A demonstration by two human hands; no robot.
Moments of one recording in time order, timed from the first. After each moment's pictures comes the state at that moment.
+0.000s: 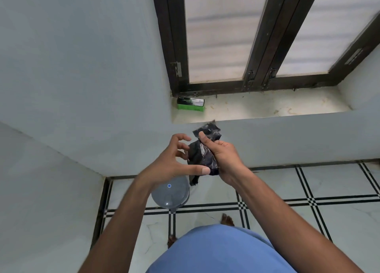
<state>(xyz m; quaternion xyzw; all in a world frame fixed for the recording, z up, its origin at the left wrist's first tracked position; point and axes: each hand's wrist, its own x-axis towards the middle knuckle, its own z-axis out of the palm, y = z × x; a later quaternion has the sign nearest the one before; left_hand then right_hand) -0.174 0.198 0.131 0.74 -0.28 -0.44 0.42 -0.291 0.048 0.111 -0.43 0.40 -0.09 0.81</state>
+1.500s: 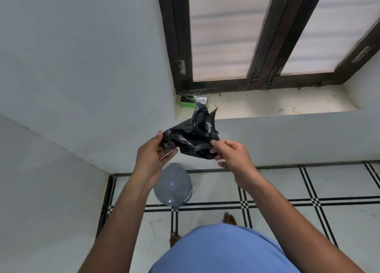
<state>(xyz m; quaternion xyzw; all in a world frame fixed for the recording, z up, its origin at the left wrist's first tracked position) -0.155 0.213 0.118 0.61 0.07 -0.34 0.71 -0.313 0.041 0.099 -0.55 0.43 -0.11 0.71</state>
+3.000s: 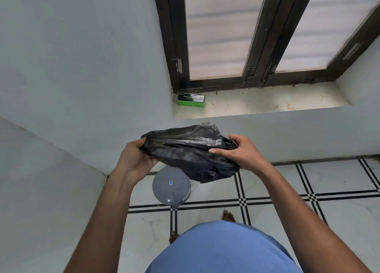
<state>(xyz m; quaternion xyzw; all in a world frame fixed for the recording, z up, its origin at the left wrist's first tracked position) -0.129 0.244 0.120 0.53 0.12 -0.43 0.72 -0.339 0.008 0.099 -0.72 0.36 -0.03 0.59</state>
